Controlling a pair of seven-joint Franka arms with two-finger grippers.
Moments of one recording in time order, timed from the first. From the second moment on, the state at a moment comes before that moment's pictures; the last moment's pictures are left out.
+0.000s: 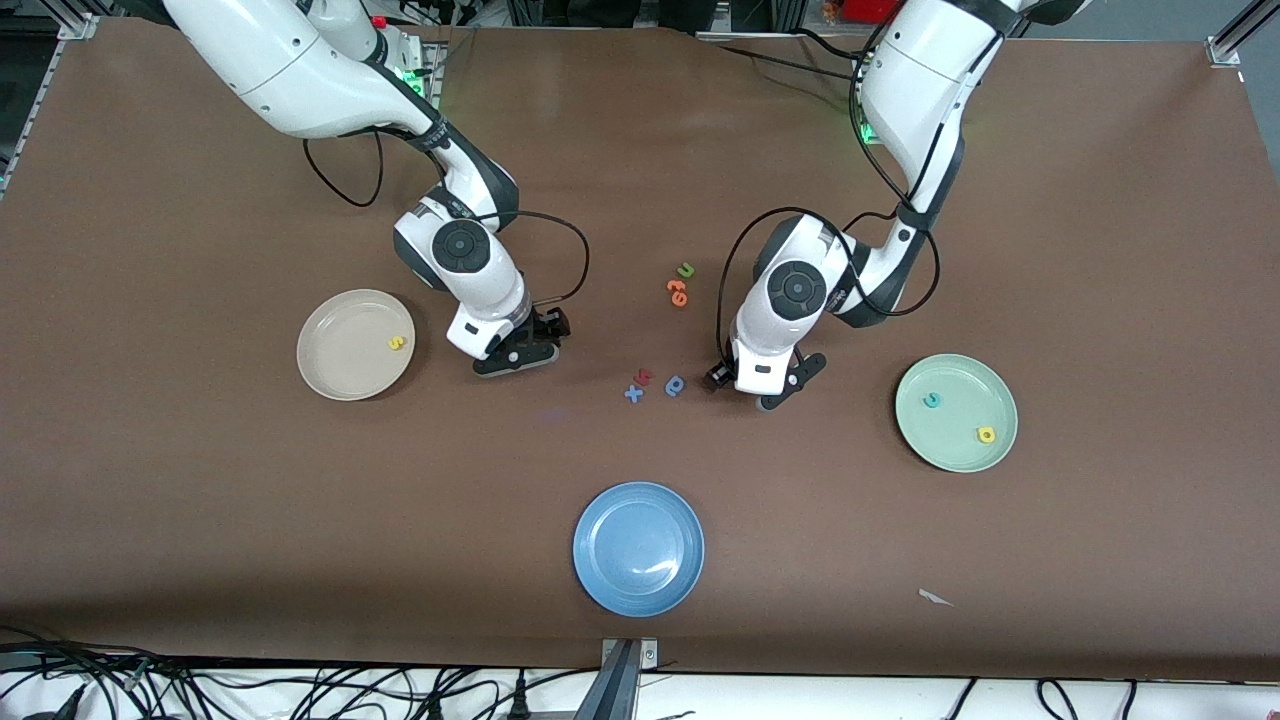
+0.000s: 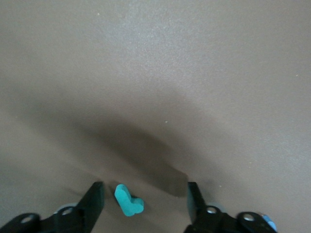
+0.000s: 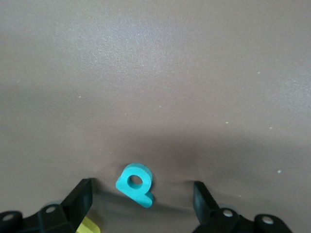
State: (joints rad) left arm -0.48 0.68 -0.09 -1.81 -0.10 2.51 -1.18; right arm 0.11 0.65 0.45 -2.00 -0.46 2.62 0.63
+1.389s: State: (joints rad) left arm -0.49 0.66 -0.08 -1.83 -0.08 2.51 -1.20; right arm 0.12 0.63 0.44 -1.99 -0.48 2.62 0.63
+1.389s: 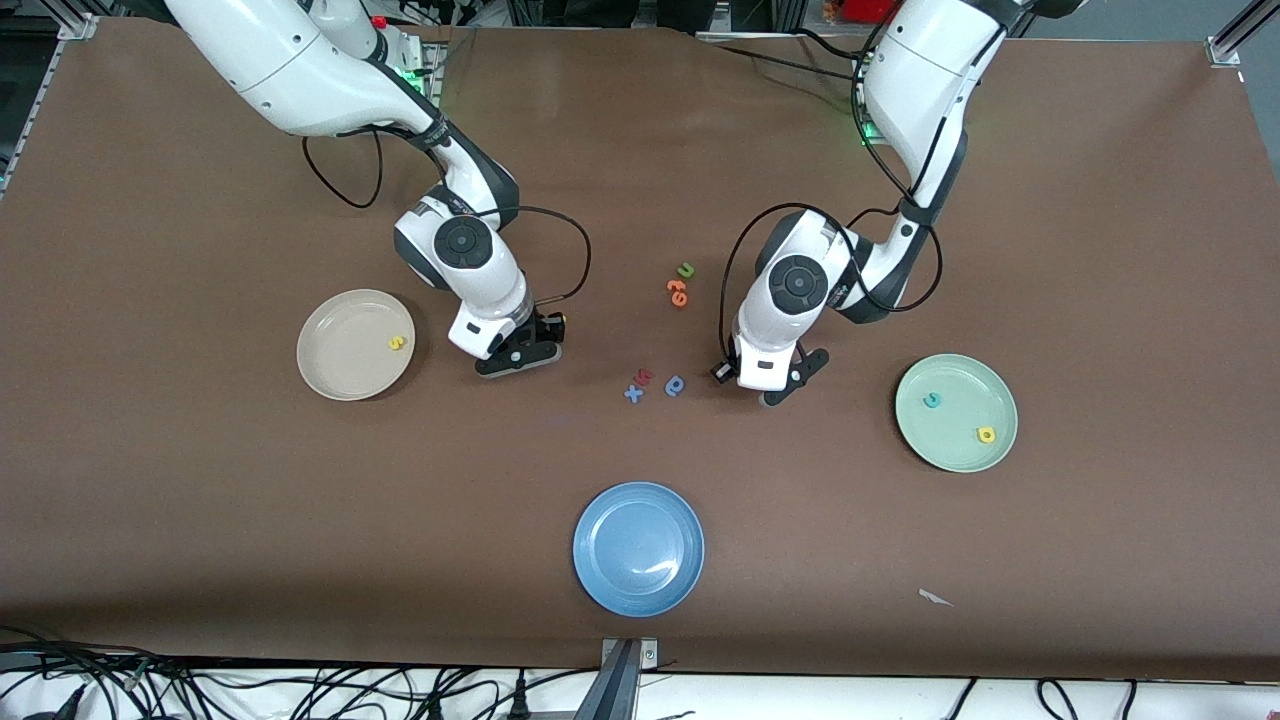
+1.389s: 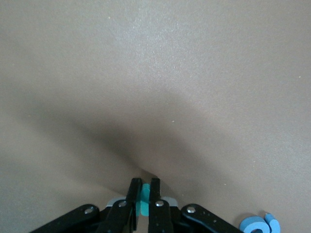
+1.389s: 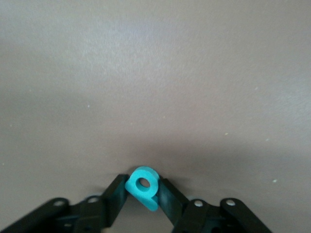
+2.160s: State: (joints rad) left arm -0.28 0.63 -0.05 -1.68 -0.07 2.15 -0.57; right arm -0.09 0.40 0.42 -2.15 -0.48 2.48 0.33
